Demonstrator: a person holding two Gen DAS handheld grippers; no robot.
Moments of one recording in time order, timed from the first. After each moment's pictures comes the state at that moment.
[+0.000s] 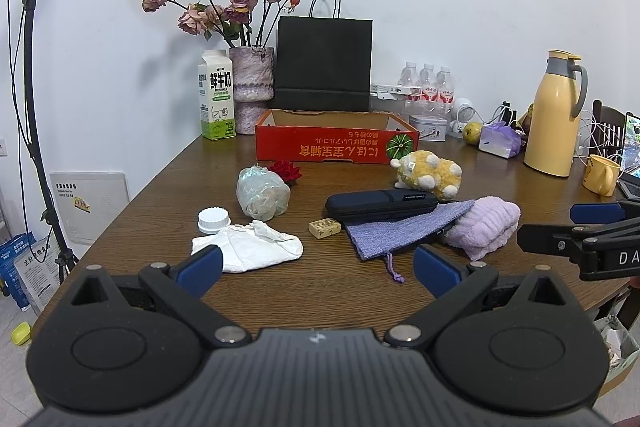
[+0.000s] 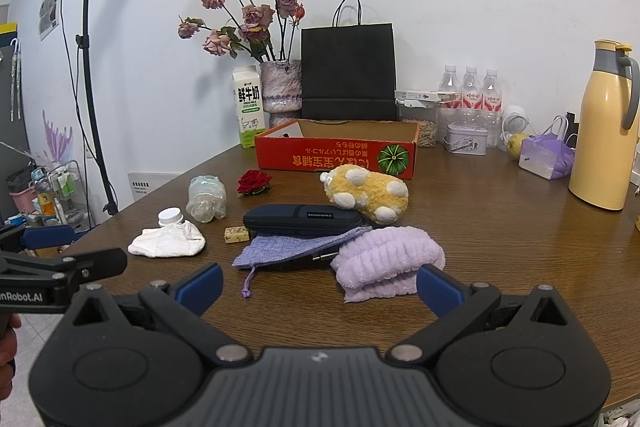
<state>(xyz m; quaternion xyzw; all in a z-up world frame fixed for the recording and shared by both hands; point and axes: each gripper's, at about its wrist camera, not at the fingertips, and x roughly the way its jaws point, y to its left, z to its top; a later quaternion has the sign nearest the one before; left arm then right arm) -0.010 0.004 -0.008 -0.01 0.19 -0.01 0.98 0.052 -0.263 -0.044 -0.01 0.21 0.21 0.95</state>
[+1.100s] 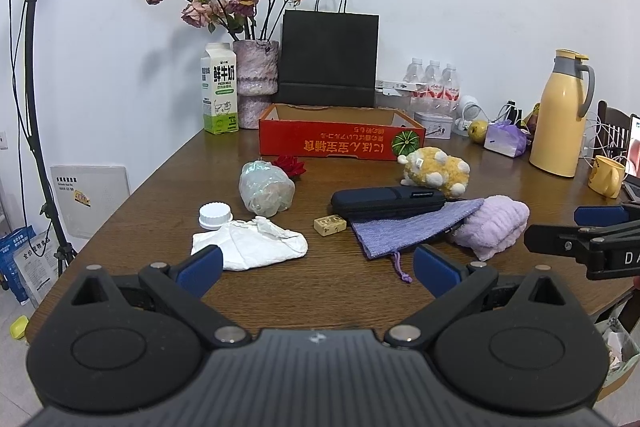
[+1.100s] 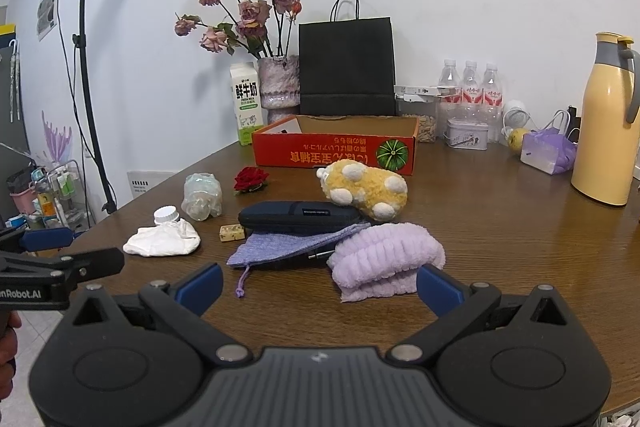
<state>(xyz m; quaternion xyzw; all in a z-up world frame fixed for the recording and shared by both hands) -0.001 0.013 -0.016 -0.02 0.20 0.00 0.98 0.058 -0.265 -0.050 -0.01 0.22 0.21 0.95</state>
